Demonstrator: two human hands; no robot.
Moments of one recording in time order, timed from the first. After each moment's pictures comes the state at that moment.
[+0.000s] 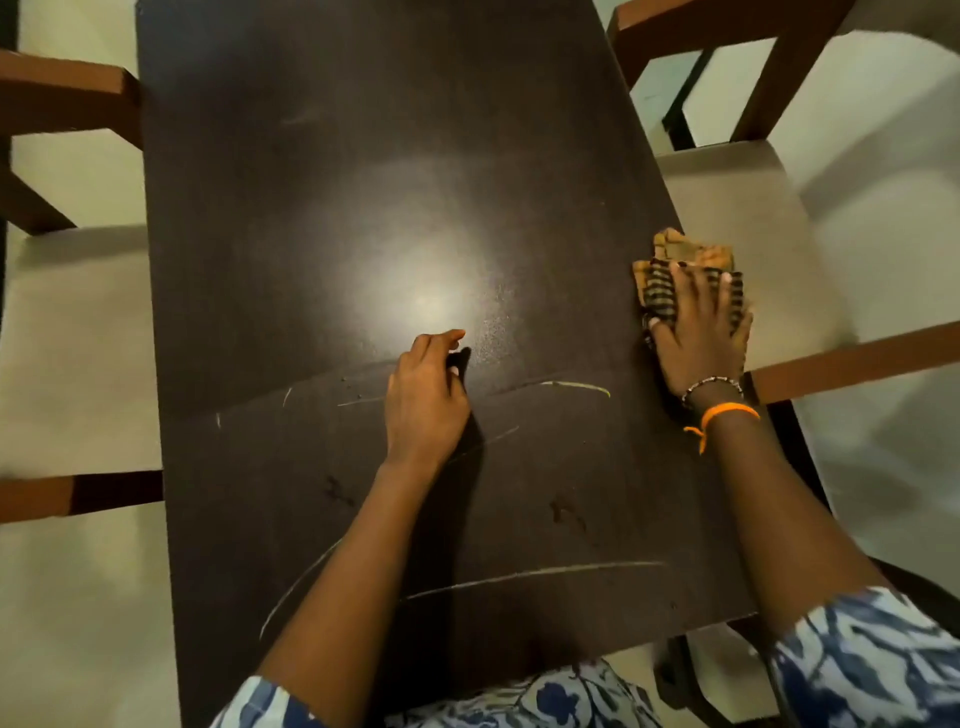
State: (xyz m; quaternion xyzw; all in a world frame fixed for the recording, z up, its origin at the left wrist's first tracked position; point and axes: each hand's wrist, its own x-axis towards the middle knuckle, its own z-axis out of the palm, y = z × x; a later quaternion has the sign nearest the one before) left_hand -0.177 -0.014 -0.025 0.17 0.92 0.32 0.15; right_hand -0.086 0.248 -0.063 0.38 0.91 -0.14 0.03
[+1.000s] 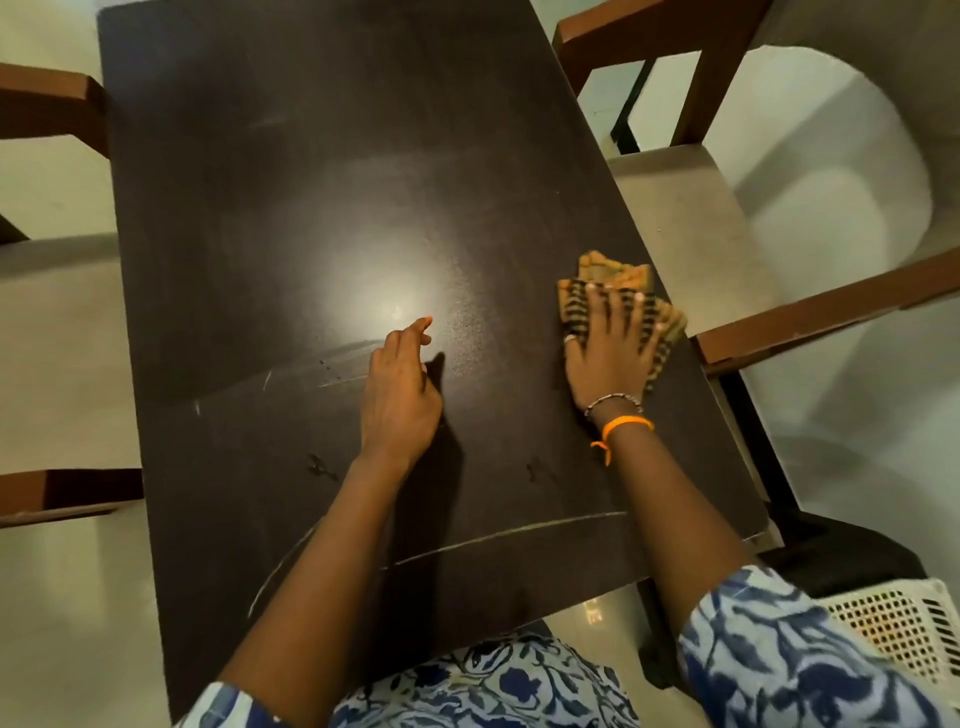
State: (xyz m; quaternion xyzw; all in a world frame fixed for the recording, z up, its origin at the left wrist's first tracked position) left_hand -0.155 -0.034 -0.012 0.21 0.91 0.33 0.16; right_hand -0.071 0.167 -0.067 0.40 0.91 -0.11 0.00
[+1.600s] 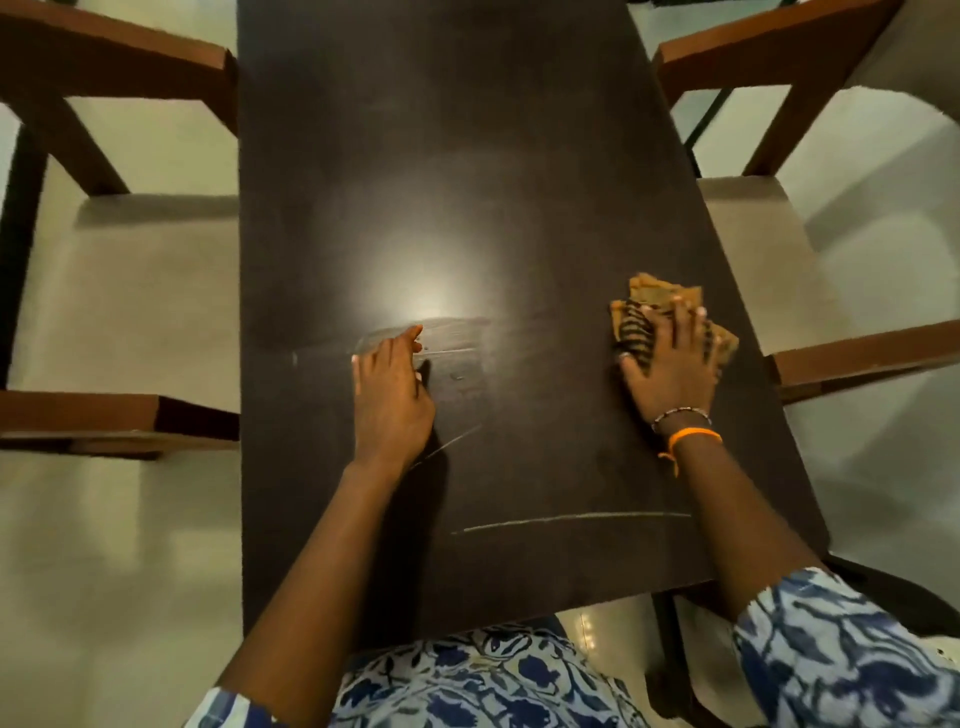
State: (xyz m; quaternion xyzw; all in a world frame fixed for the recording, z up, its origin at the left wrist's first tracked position) left_hand -0.163 -0.127 -0.002 0.15 0.93 0.30 0.12; right_hand -0.063 0.150 -0.062 0.33 0.94 -0.10 0.01
